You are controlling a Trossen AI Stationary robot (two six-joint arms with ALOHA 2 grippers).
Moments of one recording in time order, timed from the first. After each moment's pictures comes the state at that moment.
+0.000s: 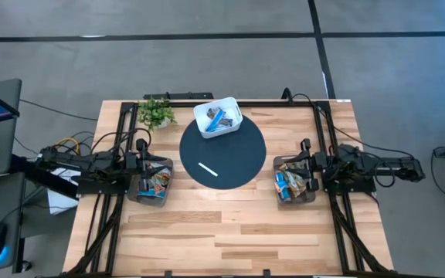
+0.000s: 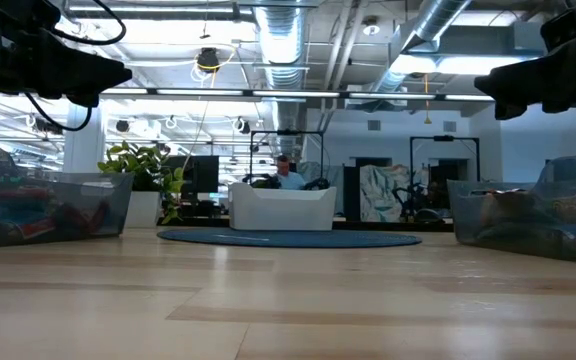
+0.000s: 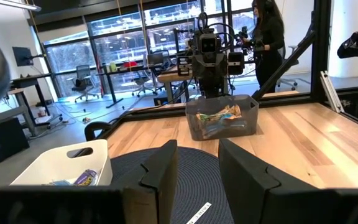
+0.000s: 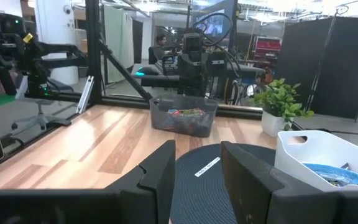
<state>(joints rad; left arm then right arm) -0.21 0.00 0.01 0.07 -0.32 0.16 -0.01 0.01 0.01 0.02 -0.10 -0.12</state>
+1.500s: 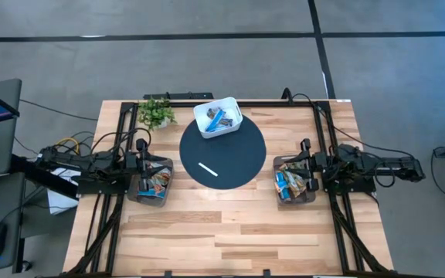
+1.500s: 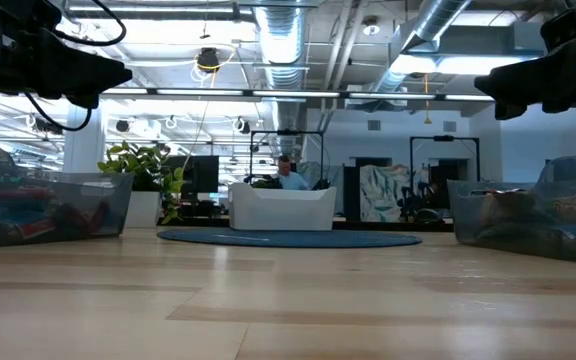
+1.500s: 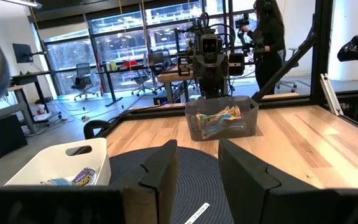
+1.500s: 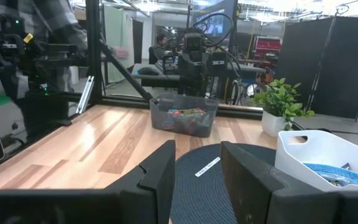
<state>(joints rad) -0.21 0.00 0.01 0.07 -0.32 0.14 -0.01 0.01 0.01 0.02 -0.10 -0.12</state>
